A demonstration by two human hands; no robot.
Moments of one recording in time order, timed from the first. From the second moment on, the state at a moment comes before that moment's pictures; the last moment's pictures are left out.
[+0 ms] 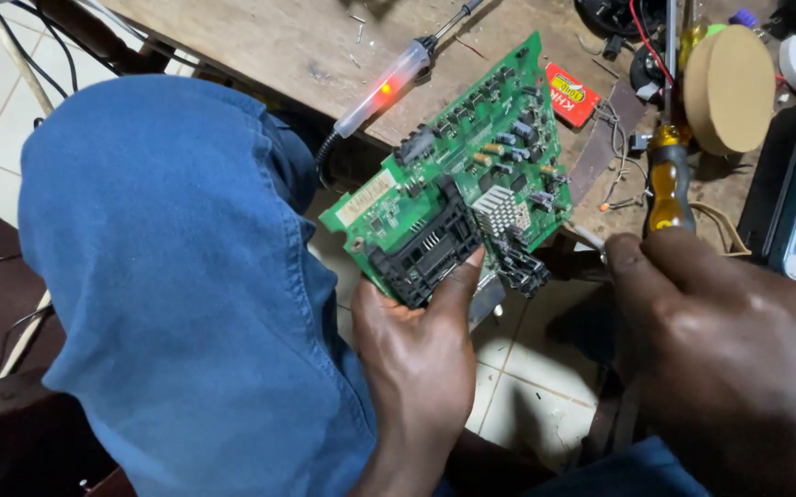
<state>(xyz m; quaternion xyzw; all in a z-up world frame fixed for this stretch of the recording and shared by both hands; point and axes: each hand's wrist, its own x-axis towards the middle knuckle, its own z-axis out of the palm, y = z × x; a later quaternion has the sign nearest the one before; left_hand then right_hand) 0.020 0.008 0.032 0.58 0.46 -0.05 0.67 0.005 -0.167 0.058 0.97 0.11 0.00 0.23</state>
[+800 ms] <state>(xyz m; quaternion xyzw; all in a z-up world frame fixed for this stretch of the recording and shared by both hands) 0.033 0.017 0.032 0.66 0.33 0.00 0.67 0.022 -0.181 0.065 0.97 0.22 0.02 0.12</state>
